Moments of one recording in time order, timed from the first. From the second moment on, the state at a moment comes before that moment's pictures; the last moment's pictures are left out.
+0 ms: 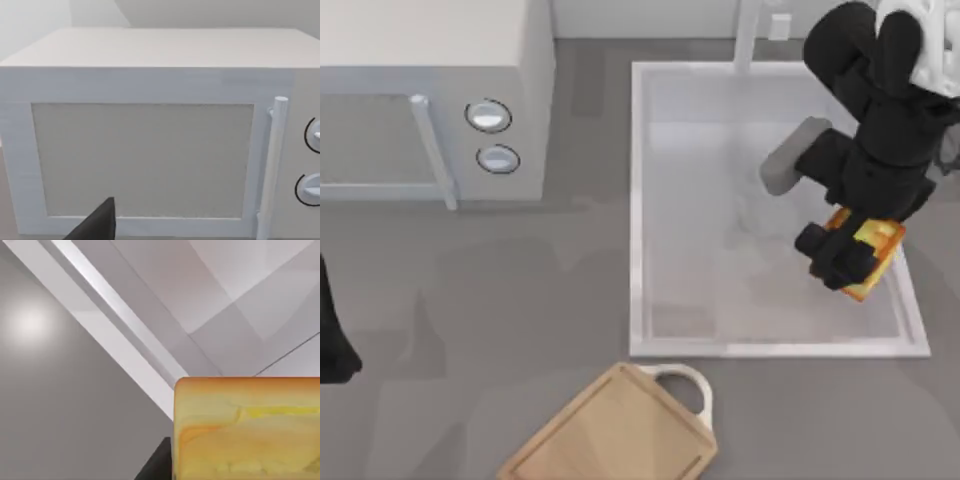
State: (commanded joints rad) left arm 0.00 0.00 0.00 0.00 0.00 0.00; right arm 0.42 1.95 1.52 -1.16 -0.01 -0.46
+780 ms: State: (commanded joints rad) left arm 0.00 0.00 0.00 0.00 0.00 0.00; right arm 1.03 2.07 1.65 -1.13 -0.01 -0.52
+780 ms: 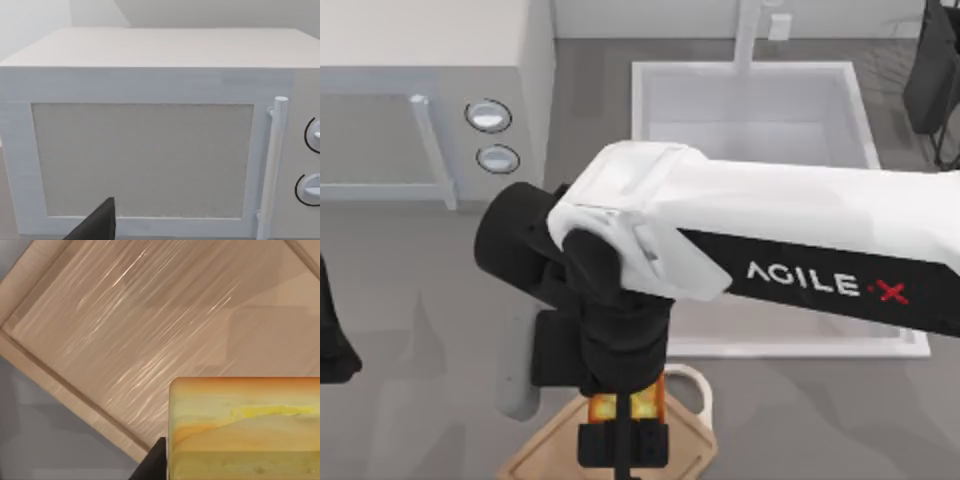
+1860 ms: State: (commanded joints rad) left arm 0.00 0.00 0.00 0.00 0.00 0.00; right arm 1.03 2.12 1.54 -0.98 -0.01 -0.52
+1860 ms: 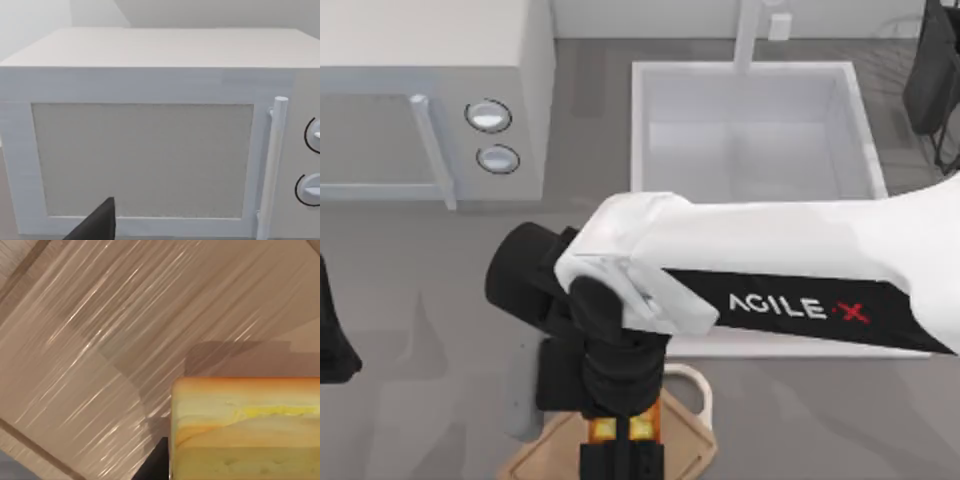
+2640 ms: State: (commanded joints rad) left arm 0.00 0.00 0.00 0.00 0.00 0.00; right arm 1.03 2.12 1.53 -0.97 -0.01 -0.52
